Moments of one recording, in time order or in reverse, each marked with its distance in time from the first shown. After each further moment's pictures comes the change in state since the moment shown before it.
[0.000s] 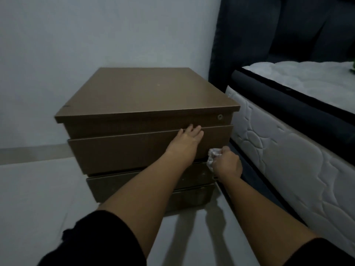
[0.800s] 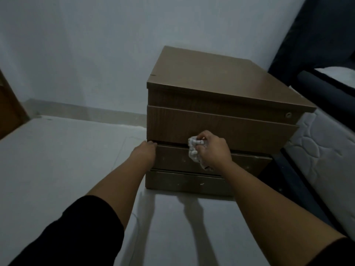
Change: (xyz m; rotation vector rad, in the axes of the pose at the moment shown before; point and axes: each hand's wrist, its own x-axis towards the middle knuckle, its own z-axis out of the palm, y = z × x) left_hand -0.157 -0.180 0.076 -0.093 -0.244 -0.640; right_hand -0.103 -0.124 0.059 0.003 -0.231 -0.550
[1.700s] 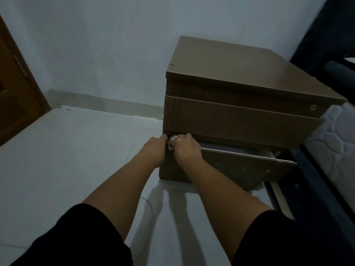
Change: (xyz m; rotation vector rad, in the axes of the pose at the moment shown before) left_hand -0.030 -0.019 0.012 -0.337 0.092 -0.074; right_hand -0.013 -0.076 0.086 -0.360 -0.159 -0.285
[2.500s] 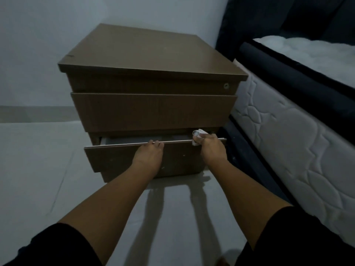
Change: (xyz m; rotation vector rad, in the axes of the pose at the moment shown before) left_hand -0.018 0.151 0.066 0.527 -0.098 0.400; right_hand -0.093 0.229 -0.021 0.043 0.053 0.413
